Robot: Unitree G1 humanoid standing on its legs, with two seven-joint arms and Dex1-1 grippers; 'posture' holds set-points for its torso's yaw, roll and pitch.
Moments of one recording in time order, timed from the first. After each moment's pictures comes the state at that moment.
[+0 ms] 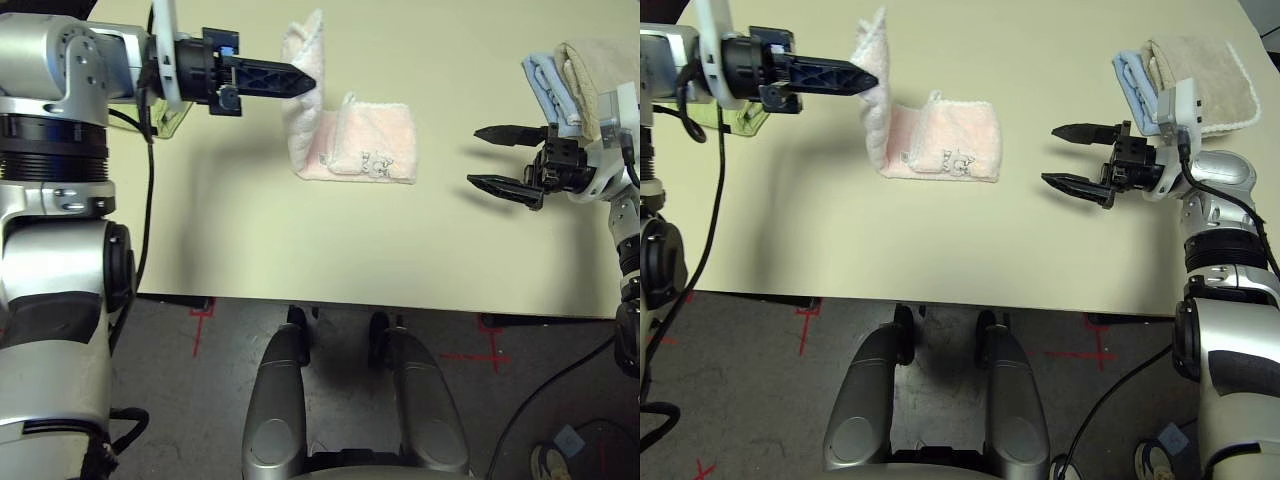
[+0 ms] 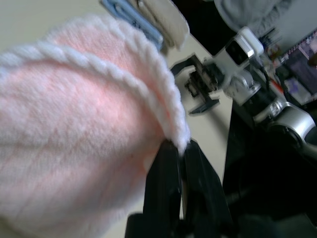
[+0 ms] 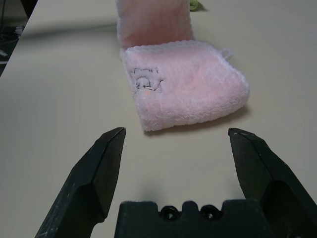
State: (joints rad) left arm -1.37 0.57 -0.05 0.45 -0.47 1.22 -1.21; right arm -0.90 -0.69 -0.14 0.89 0.38 -0.25 1.56
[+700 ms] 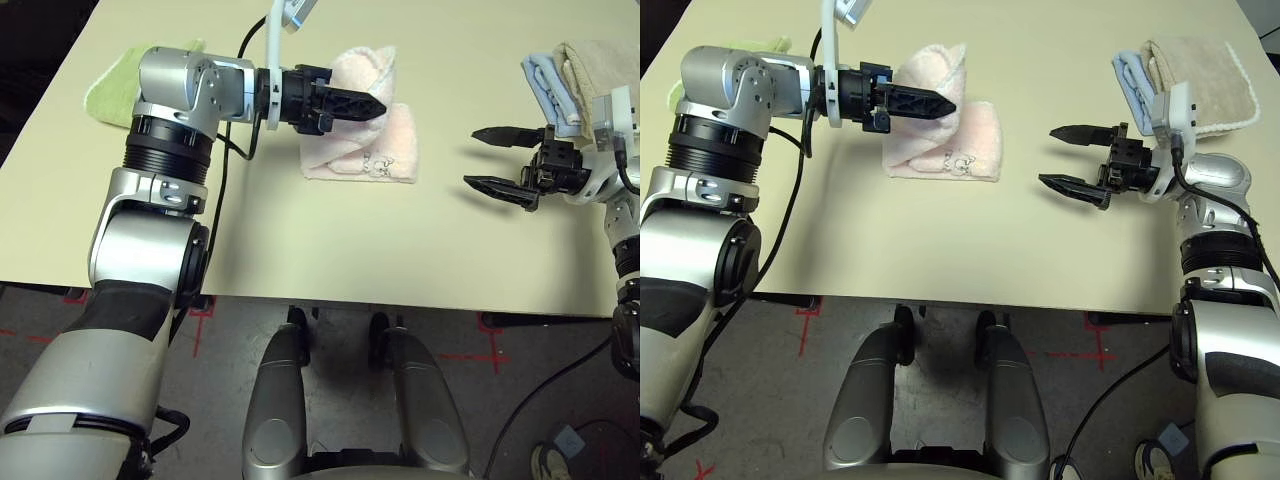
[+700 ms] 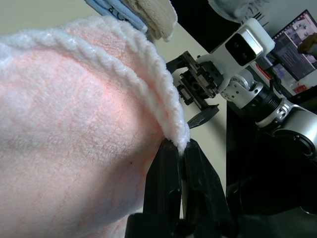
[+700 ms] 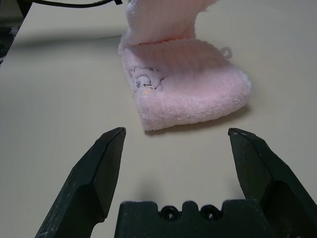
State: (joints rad) left arm -1.42 0.40 -0.14 0.64 -0.43 1.06 -1.19; right arm -0.89 -0.67 -0.14 0.89 0.37 -0.28 1.53
